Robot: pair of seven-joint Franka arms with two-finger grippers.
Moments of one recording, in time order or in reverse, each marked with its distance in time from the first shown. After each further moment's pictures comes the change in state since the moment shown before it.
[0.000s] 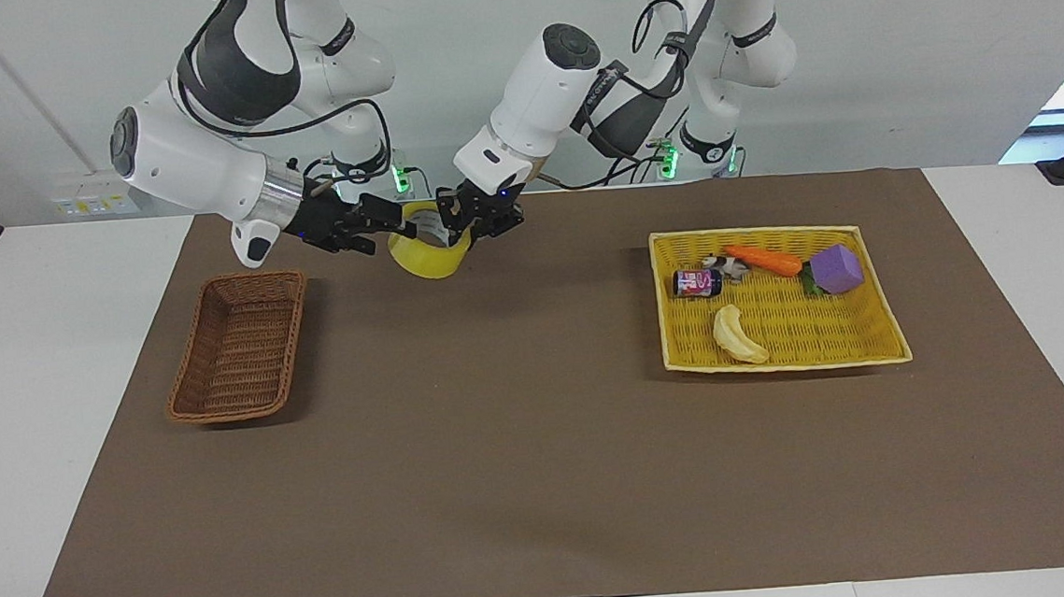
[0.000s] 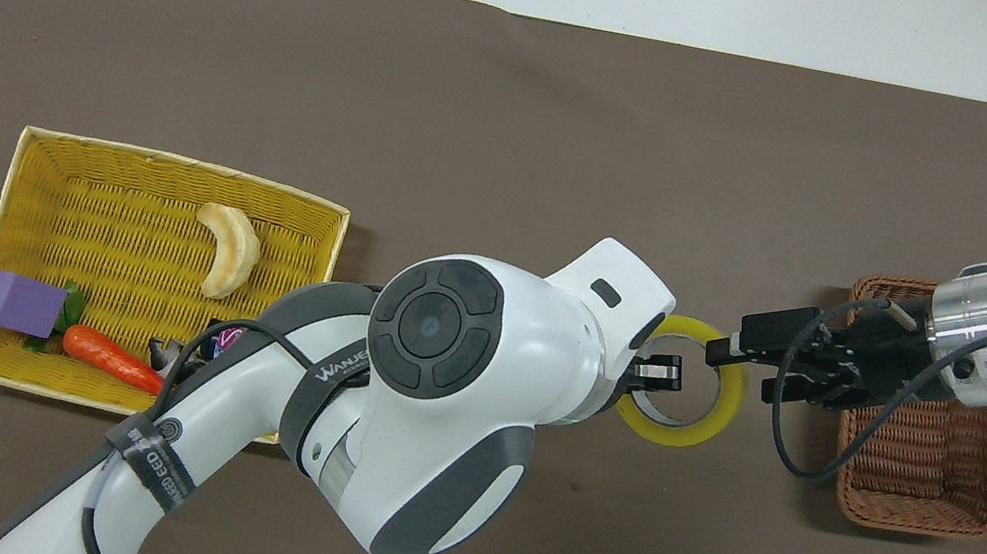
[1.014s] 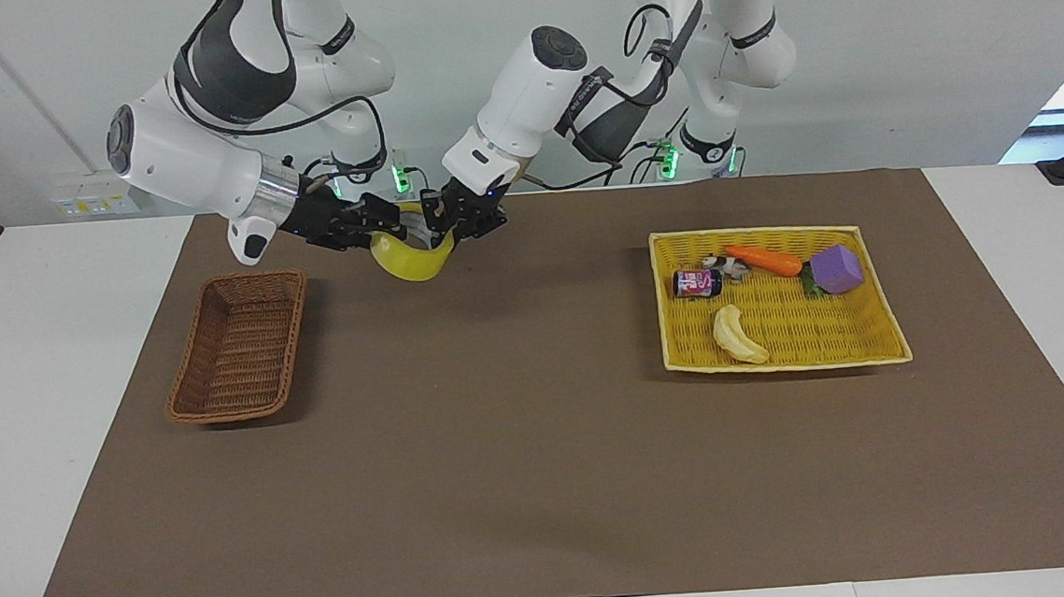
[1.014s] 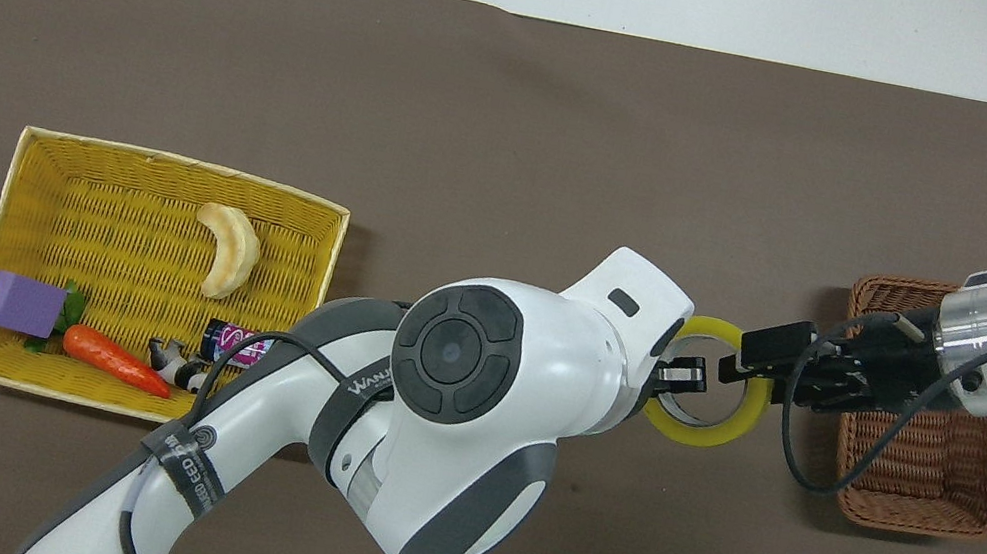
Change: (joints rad) left arm -0.023 0.026 -0.005 0.006 -0.005 0.073 -0.064; right arm -0.012 -0.014 -0.001 -0.021 -0.005 0.000 -0.036
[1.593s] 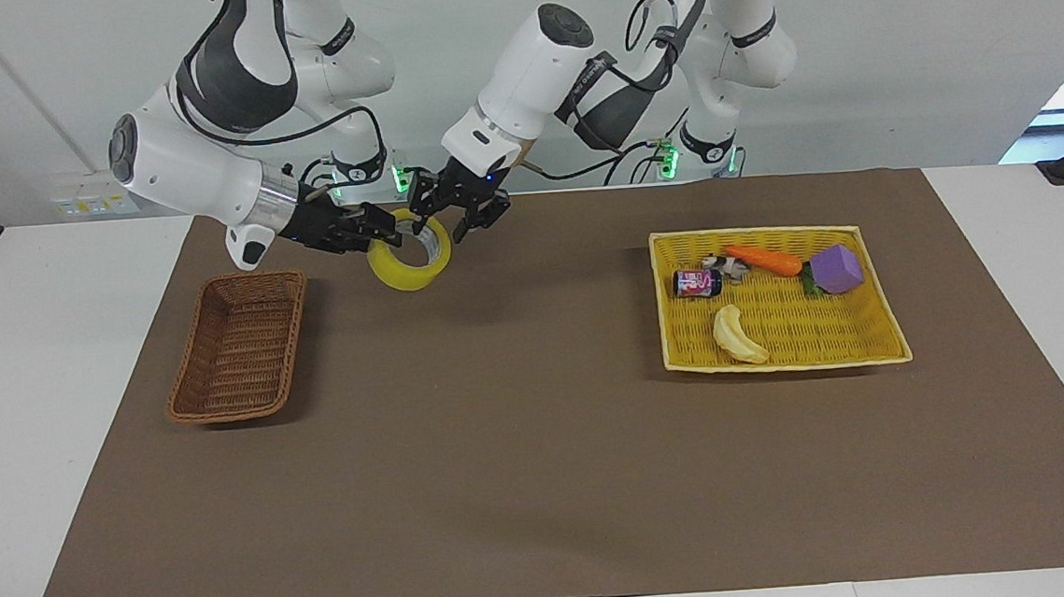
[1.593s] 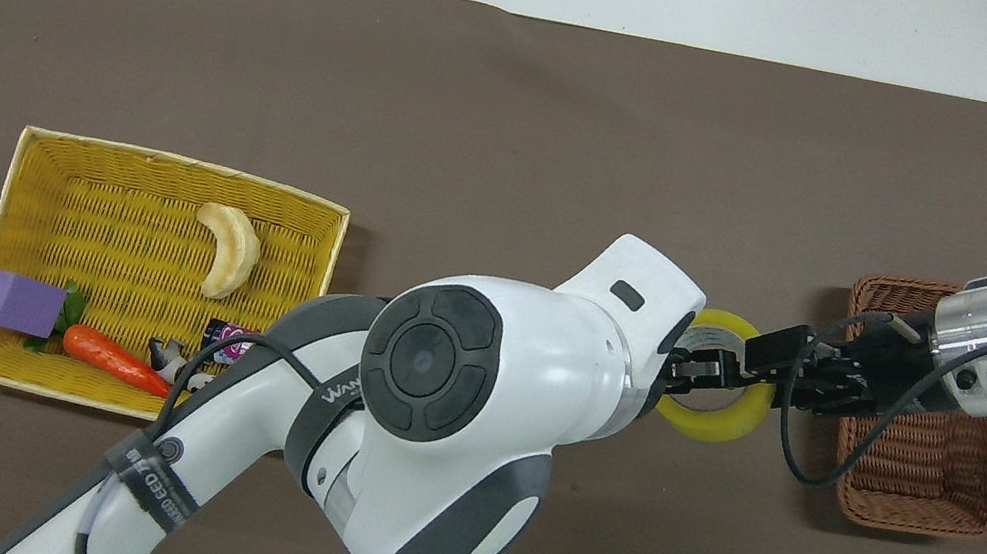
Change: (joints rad) left arm 0.003 -0.048 0.006 0.033 -0.009 -0.024 -0.015; right arm -0.005 0.011 -0.005 -0.010 -0.041 0.001 0.021
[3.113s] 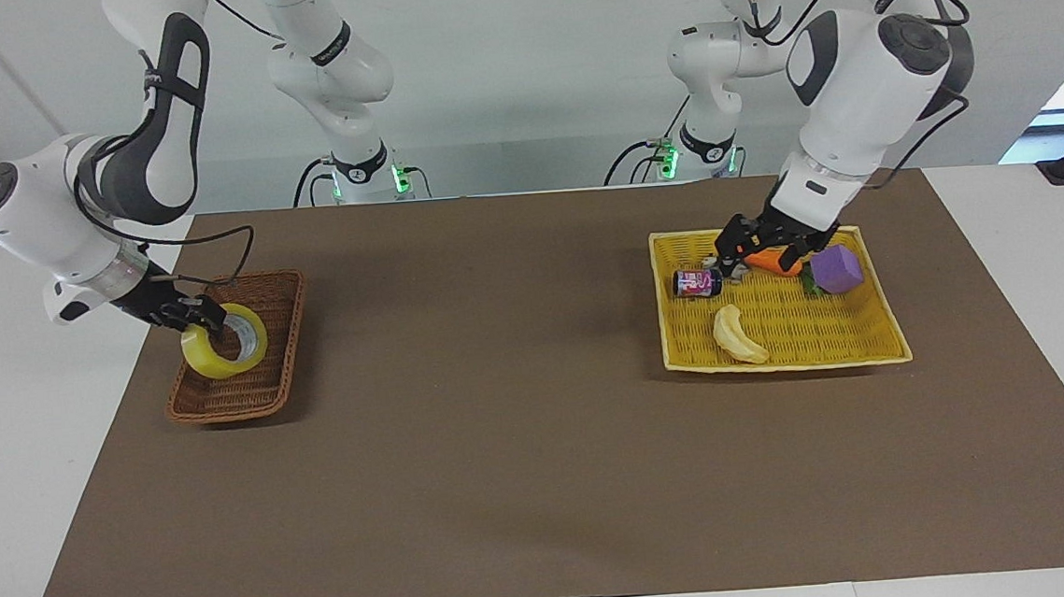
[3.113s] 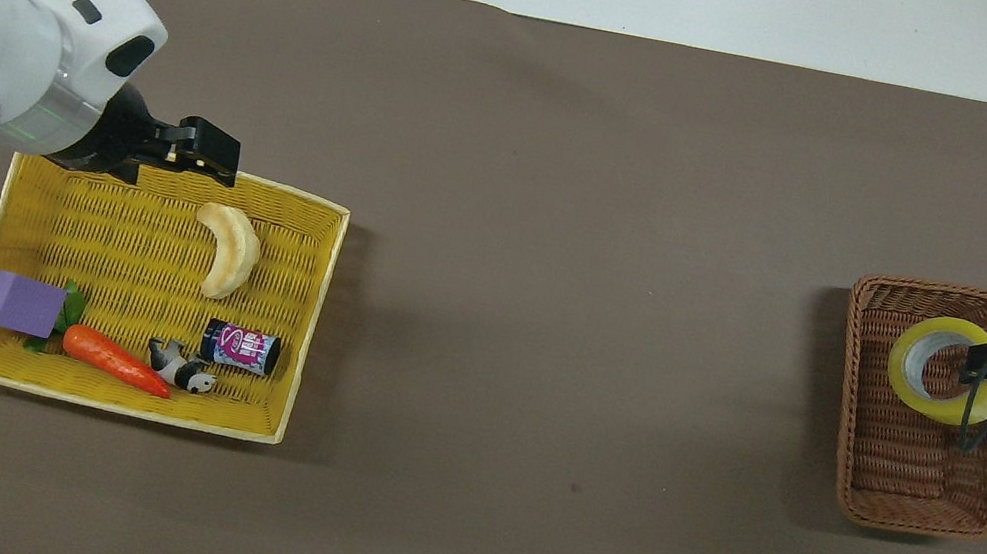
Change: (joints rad) left arm 0.646 -0.138 0.037 -0.072 0.271 -0.516 0.604; right arm -0.322 0.184 -0.008 0.034 -0.464 0.306 -0.220
